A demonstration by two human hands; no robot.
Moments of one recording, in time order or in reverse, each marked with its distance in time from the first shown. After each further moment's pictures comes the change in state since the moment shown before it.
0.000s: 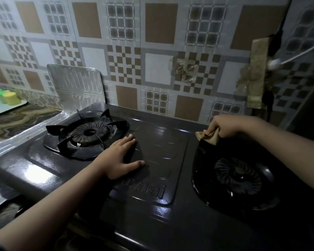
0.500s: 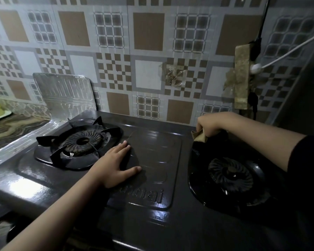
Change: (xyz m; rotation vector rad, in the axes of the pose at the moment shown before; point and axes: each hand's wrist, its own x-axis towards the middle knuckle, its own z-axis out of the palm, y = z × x) left_hand -0.002 0.003 -0.003 -0.026 0.020 0.007; right_hand 0.011 -0.019 -0.011 -0.187 -0.074 0.129
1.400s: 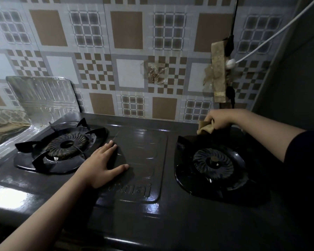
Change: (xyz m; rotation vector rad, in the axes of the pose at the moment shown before) left_hand 0.000 0.000 0.002 -0.007 -0.008 0.003; right_hand -0.027 0.073 0.036 0.343 0.071 0.078
